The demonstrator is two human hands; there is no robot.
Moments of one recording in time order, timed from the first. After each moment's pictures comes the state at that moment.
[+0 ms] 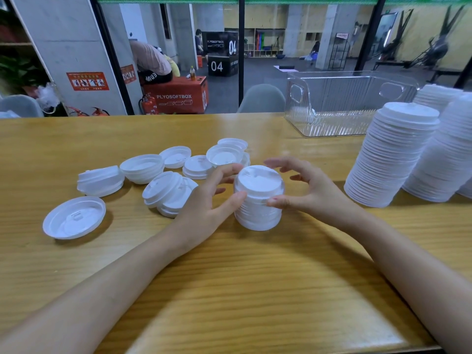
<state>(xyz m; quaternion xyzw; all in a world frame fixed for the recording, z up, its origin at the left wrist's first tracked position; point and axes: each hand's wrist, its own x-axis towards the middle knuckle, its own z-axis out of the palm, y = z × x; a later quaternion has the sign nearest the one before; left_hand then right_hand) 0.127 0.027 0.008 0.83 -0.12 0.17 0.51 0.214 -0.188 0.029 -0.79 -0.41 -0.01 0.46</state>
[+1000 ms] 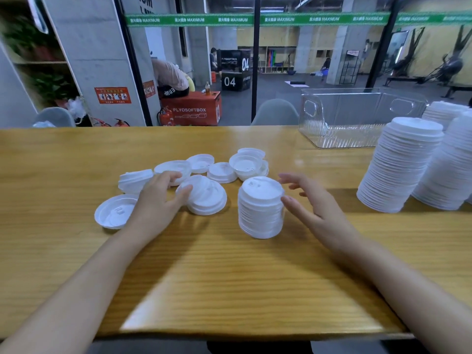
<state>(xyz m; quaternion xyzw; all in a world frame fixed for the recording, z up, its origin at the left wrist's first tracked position) 0.083 0.125 0.016 0.90 0.12 0.27 0.33 0.174 -0.174 0.012 -0.80 -0.41 -0.10 0.43</state>
